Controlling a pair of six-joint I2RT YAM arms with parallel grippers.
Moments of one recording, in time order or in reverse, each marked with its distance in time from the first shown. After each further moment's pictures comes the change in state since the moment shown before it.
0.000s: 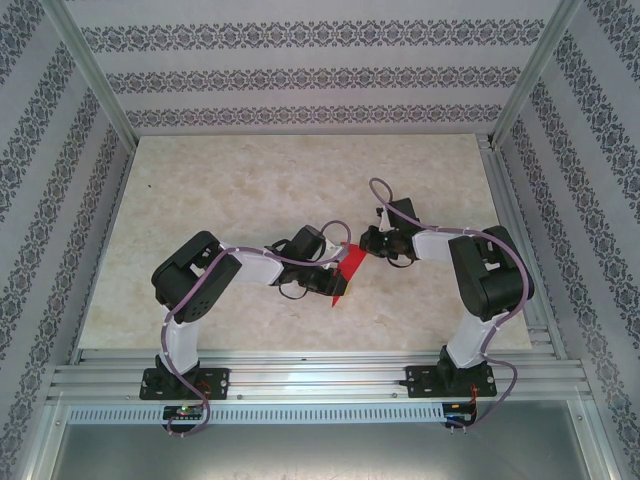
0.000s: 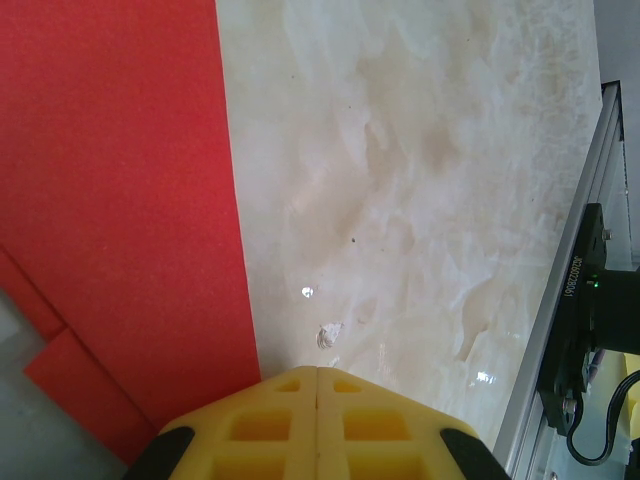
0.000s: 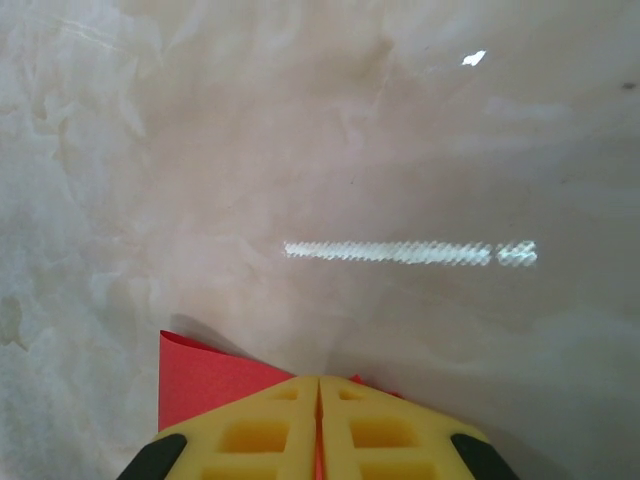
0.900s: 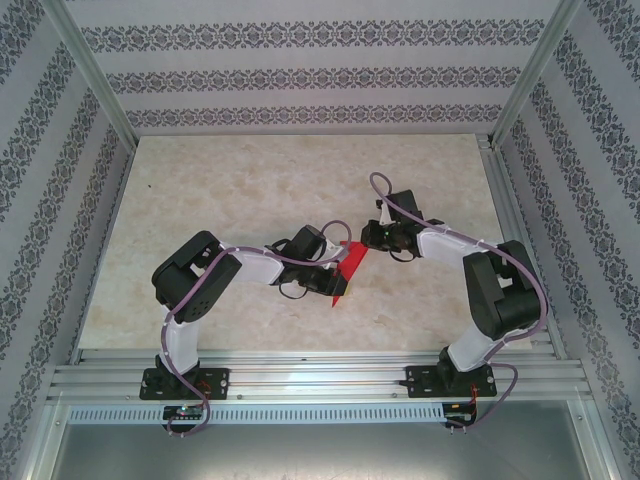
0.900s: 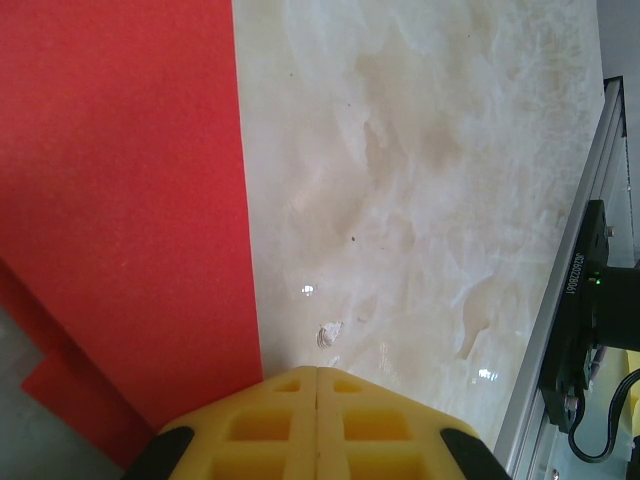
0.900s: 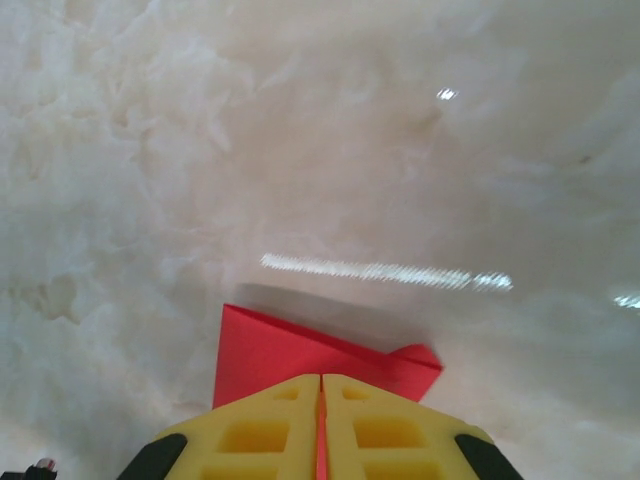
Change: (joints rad) left arm 0.000 0.002 0.009 -0.016 0.003 0.011; right arm 0.042 -0.132 0.035 -0.145 0.050 -0.048
